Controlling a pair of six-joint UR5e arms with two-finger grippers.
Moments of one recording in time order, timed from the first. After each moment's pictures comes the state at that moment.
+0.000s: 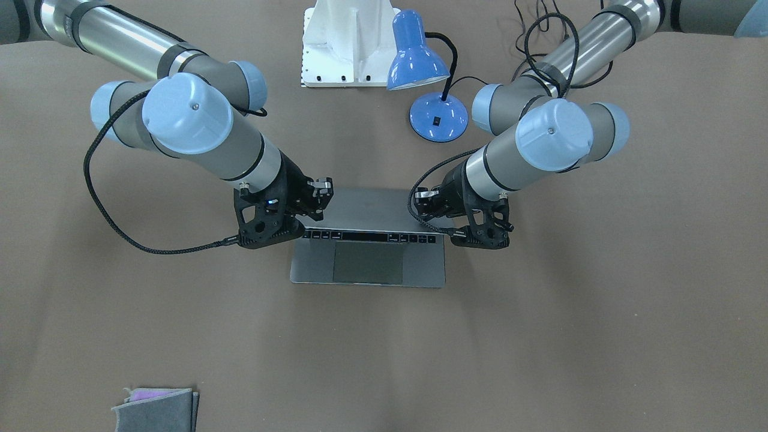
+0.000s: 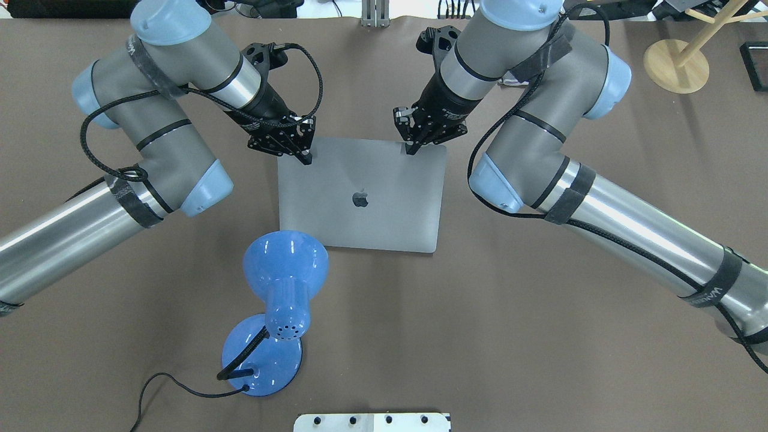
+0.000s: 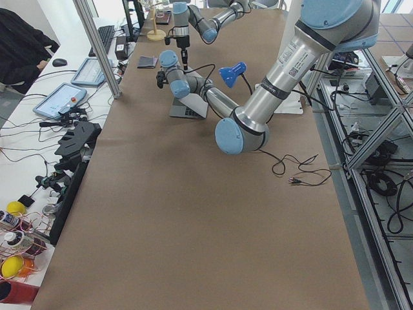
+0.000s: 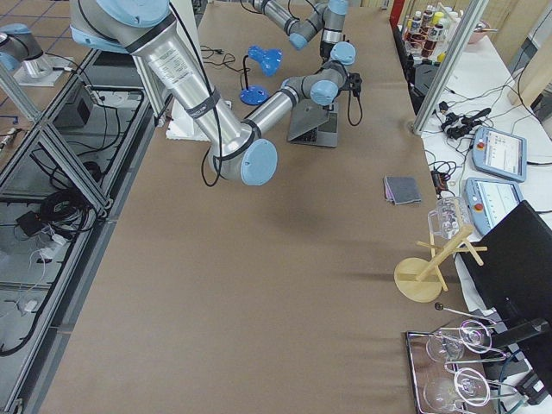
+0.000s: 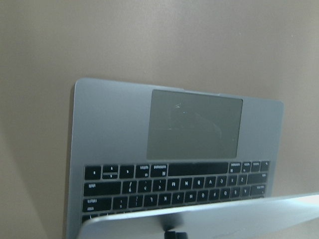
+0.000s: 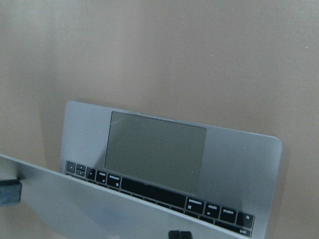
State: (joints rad) left arm -0.82 -2.29 -1.37 -2.05 -2.39 -1.18; right arm 0.80 -0.78 1.40 -1.24 2.30 1.06
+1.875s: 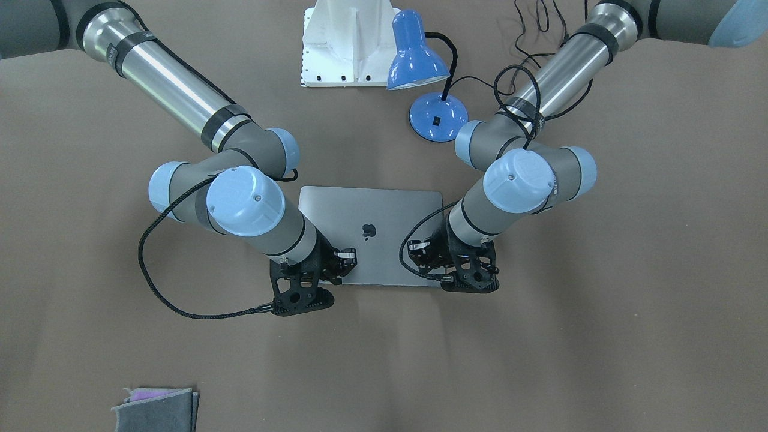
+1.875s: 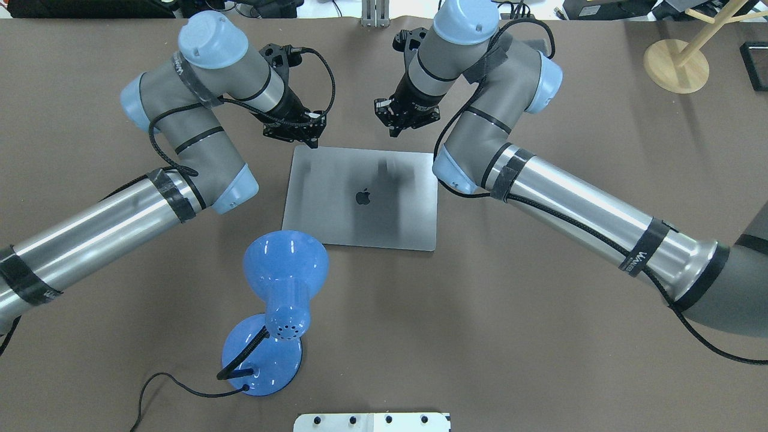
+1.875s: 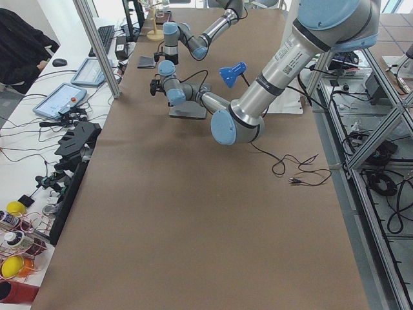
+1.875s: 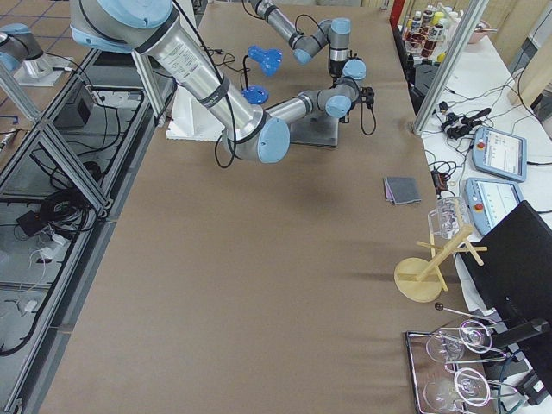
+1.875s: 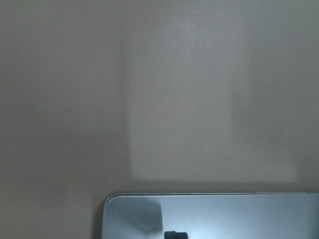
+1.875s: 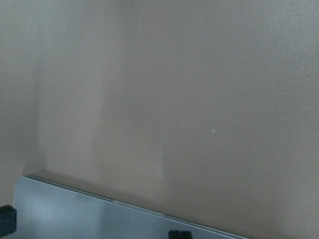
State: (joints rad) left arm -0.80 -2.37 -1.18 -2.15 -2.21 -1.15; right arm 0.80 -0.63 1.04 -1.03 2.22 1.07
